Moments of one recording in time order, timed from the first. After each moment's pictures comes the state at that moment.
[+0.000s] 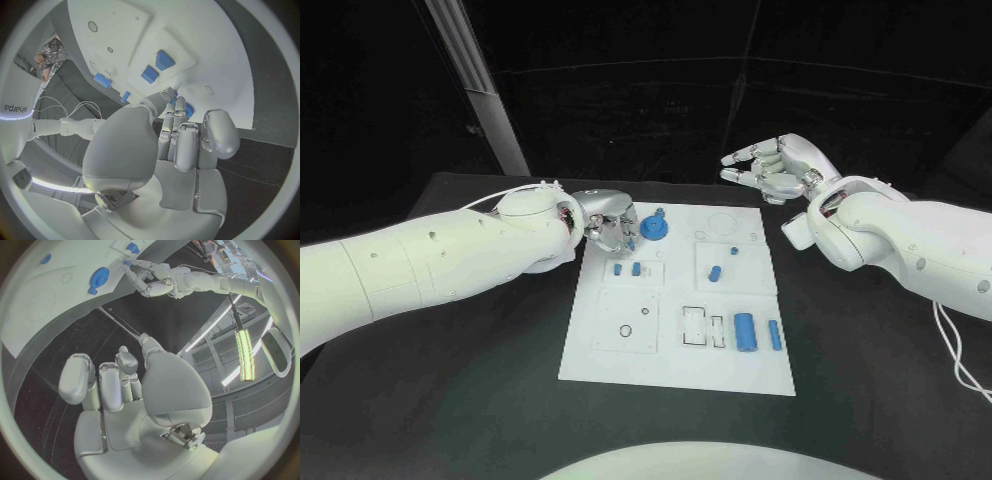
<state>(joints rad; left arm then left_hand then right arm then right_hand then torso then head) 1.29 -0.66 -0.13 1.30 -1.40 -0.11 -0.01 1.39 -0.12 0.49 -0.03 0.10 1.09 0.13 0.21 0.09 1.16 0.06 0.28 0.07 1.46 -0.02 1.42 1.24 0.11 1.46 0.08 1.18 1.17 1.23 -0.79 0.01 1.34 -0.75 -0.38 0.30 1.27 -0.03 0.04 0.13 0.28 0.94 0.15 0.08 0.07 1.30 0.06 1.06 1.13 1.47 -0.02 1.40 1.30 0.08 1.39 0.08 1.35 1.10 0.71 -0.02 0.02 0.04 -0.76</state>
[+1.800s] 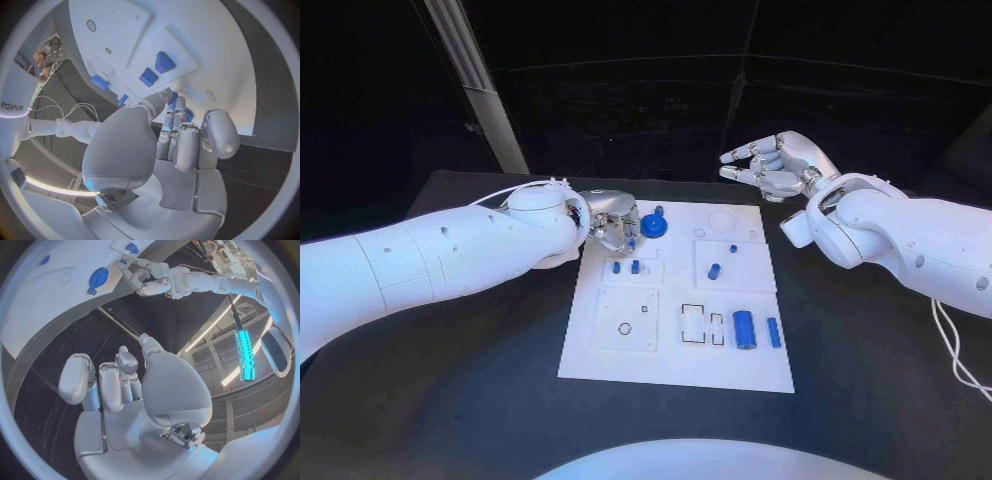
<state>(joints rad) 1.29 -0.63 -0.13 1.27 -1.40 -0.06 -0.05 1.36 -0.13 0.49 -0.03 0.10 1.08 0.13 0.19 0.09 1.16 0.06 0.25 0.07 1.46 -0.02 1.42 1.23 0.11 1.46 0.08 1.18 1.17 1.23 -0.78 0.01 1.34 -0.75 -0.38 0.30 1.27 -0.03 0.04 0.13 0.28 0.94 0.15 0.08 0.07 1.30 0.06 1.06 1.13 1.47 -0.02 1.40 1.30 0.08 1.39 0.08 1.35 1.10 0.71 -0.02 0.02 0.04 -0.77</state>
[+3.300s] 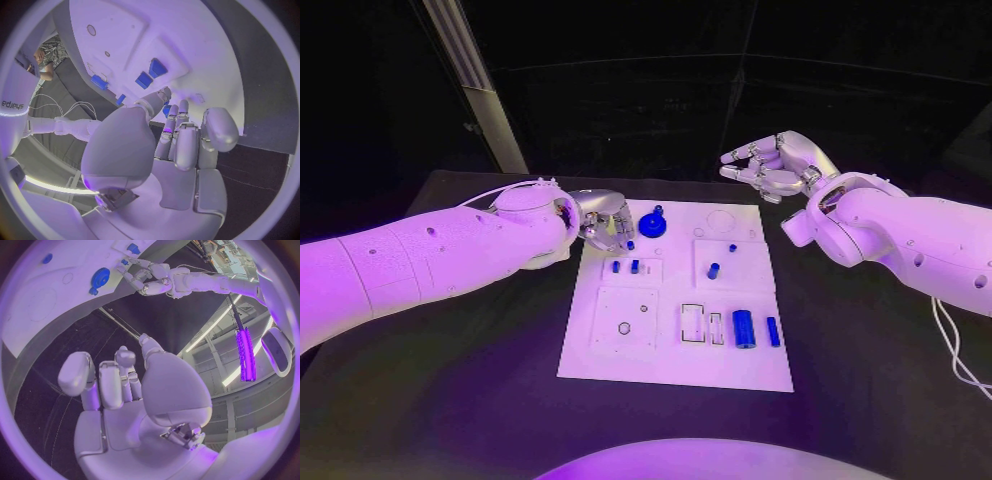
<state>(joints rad) 1.29 -0.66 -0.13 1.28 -1.38 -0.07 -0.05 1.31 -0.18 0.48 -0.03 0.10 0.98 0.14 0.09 0.06 1.07 0.09 0.19 0.07 1.47 -0.01 1.41 1.20 0.11 1.44 0.09 1.14 1.13 1.23 -0.78 0.01 1.33 -0.75 -0.37 0.30 1.27 -0.02 0.04 0.13 0.28 0.94 0.15 0.08 0.07 1.23 0.06 0.95 1.05 1.47 -0.02 1.35 1.24 0.09 1.35 0.08 1.30 1.02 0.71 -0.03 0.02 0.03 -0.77</state>
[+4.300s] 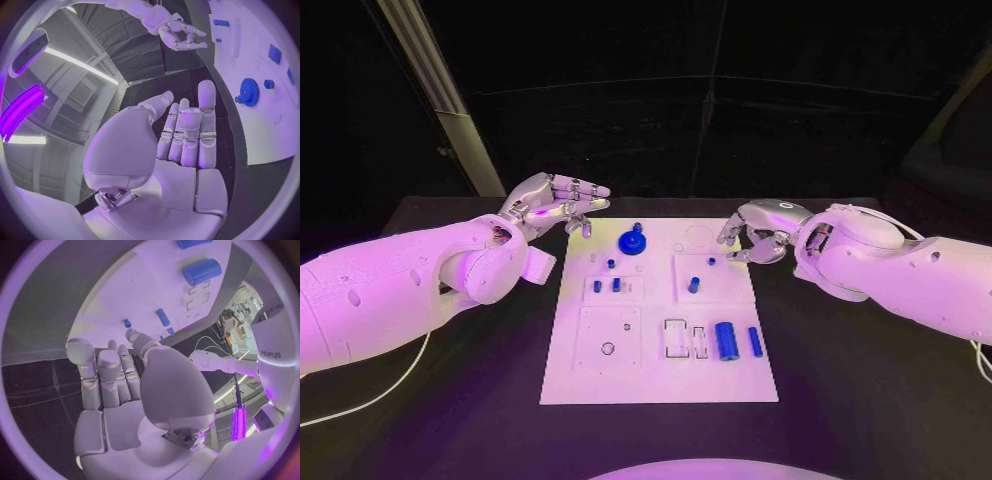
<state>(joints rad) 1.29 -0.80 -0.14 1.39 -0.16 -0.18 0.40 1.32 -0.13 0.46 -0.01 0.11 1.03 0.16 0.11 0.07 1.07 0.10 0.25 0.08 1.28 0.01 1.14 0.72 0.17 1.22 0.11 0.67 0.72 1.17 -0.91 0.01 1.49 -1.58 -0.21 -0.02 1.36 -0.13 0.34 -0.02 0.19 0.98 0.18 0.09 0.06 1.06 0.11 0.13 0.26 1.46 0.00 1.05 0.94 0.13 1.30 0.11 1.11 0.76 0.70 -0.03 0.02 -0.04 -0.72</state>
